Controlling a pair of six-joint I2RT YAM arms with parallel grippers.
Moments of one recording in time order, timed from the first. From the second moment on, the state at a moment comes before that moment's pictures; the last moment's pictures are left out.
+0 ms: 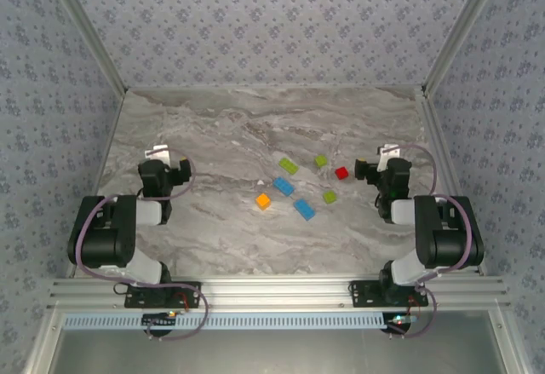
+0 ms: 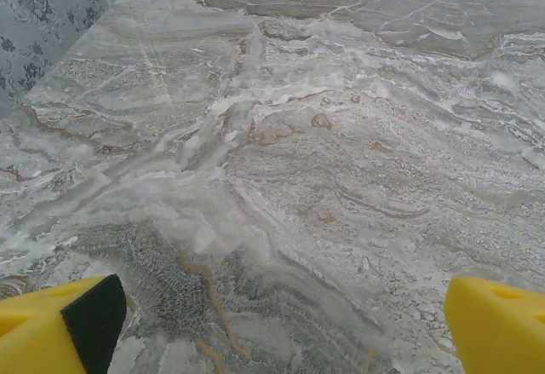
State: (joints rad) left arm -0.01 1.53 0.38 0.75 -0.15 -0.04; right arm -0.03 1.52 0.38 0.71 0.02 -0.02
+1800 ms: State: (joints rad) left arm 0.17 1.32 0.79 -0.44 -0.17 -0.57; right arm 0.68 1.35 0.99 -0.52 0.19 0.15
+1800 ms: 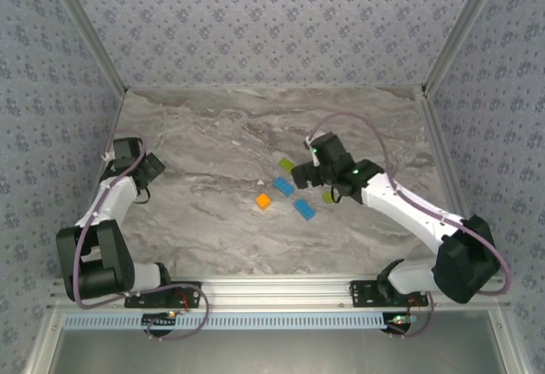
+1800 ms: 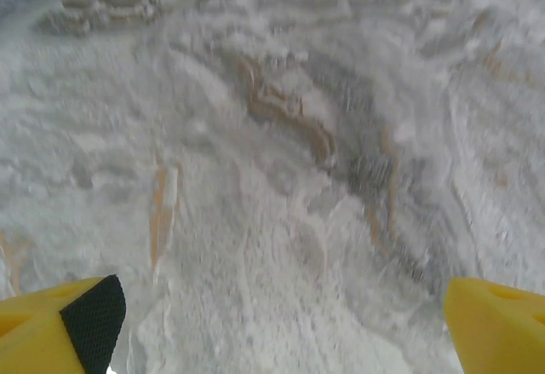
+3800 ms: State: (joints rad) left arm 0.17 1.25 0.84 -0.50 -0.06 -0.57; right arm 0.67 1.99 1.35 -0.62 -0.07 -0.14
